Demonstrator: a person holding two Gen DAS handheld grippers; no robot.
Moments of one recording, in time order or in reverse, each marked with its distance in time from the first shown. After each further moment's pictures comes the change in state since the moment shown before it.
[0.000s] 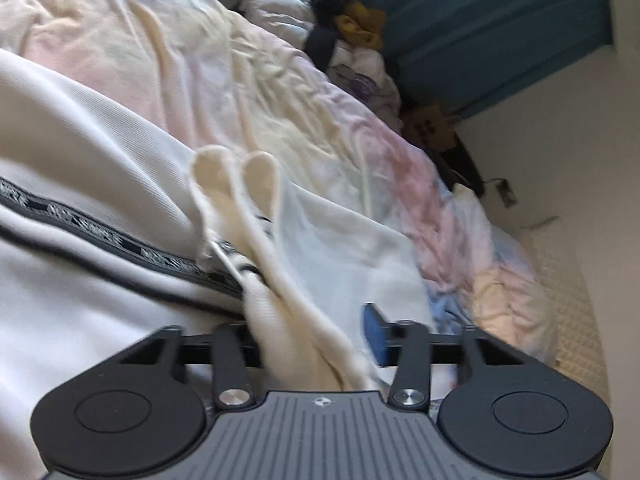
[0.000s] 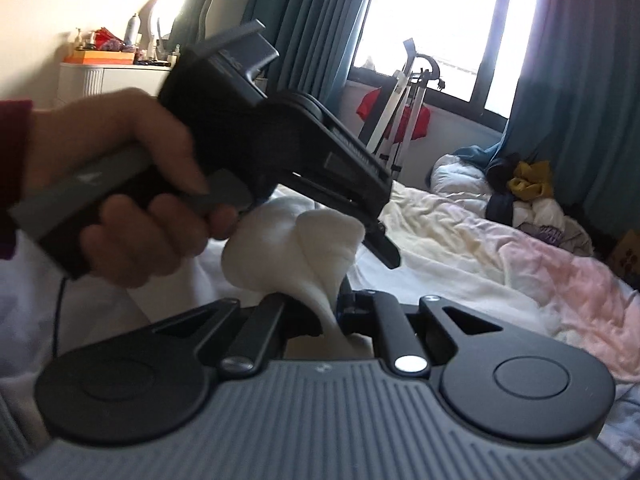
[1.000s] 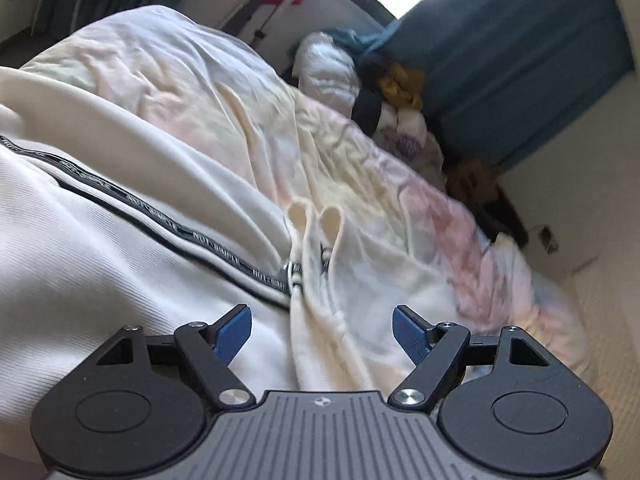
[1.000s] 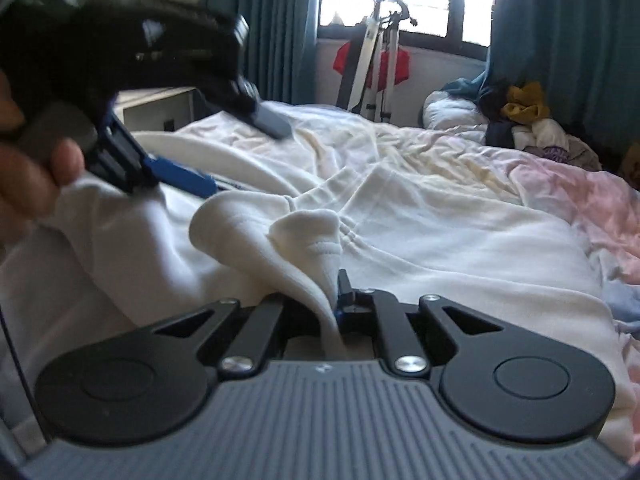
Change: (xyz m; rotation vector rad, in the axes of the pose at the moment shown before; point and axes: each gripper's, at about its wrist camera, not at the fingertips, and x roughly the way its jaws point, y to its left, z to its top) left arm -0.085 -0.001 -0.015 -0.012 -0.166 0.153; right arm 0.025 -0.008 -0.012 0.200 0.094 -0.015
